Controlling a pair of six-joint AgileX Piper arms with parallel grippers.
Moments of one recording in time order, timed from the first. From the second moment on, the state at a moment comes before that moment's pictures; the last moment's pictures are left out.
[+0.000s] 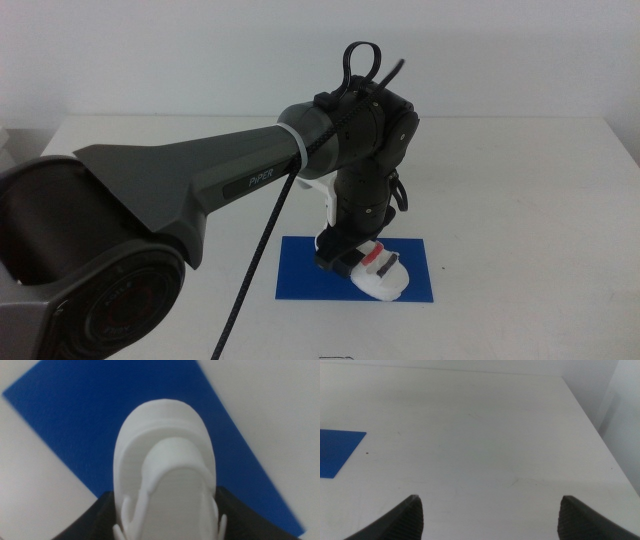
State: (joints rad) left arm -0.75 2.21 -1.86 0.06 1.22 -1.68; right arm -0.02 -0.01 0.03 0.02 0.38 -0.09
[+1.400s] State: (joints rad) left arm -0.75 2.21 -1.86 0.07 1.22 0.88; right arm -0.02 -0.01 0.03 0.02 0.38 -0.09
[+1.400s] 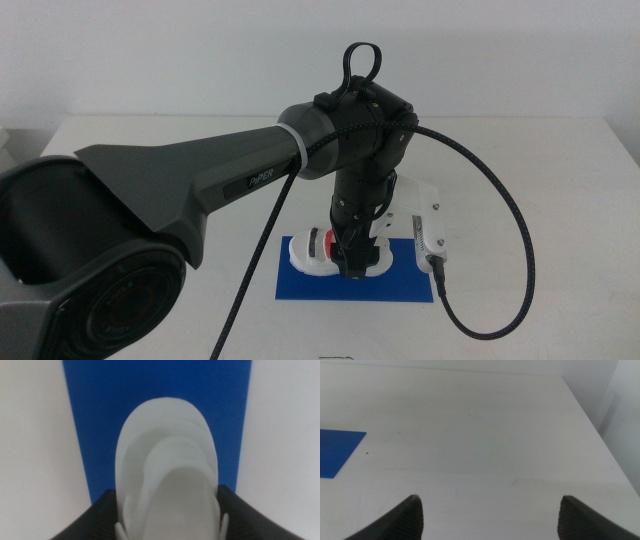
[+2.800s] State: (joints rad) left arm -0.68 2.25 -1.86 -0.14 1.17 1.00; right arm -0.02 -0.01 0.03 0.02 0.38 -0.09
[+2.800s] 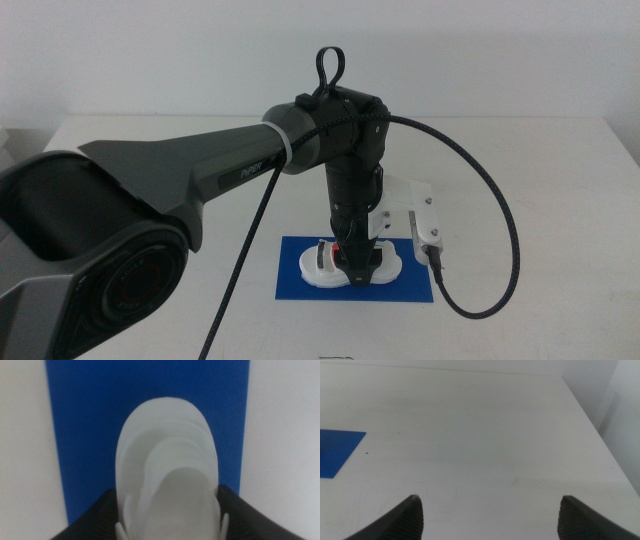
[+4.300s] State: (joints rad) left arm -0.68 1.98 -1.86 -0.14 1.23 0.94; right arm -0.02 -0.01 0.03 0.02 0.38 -0.09
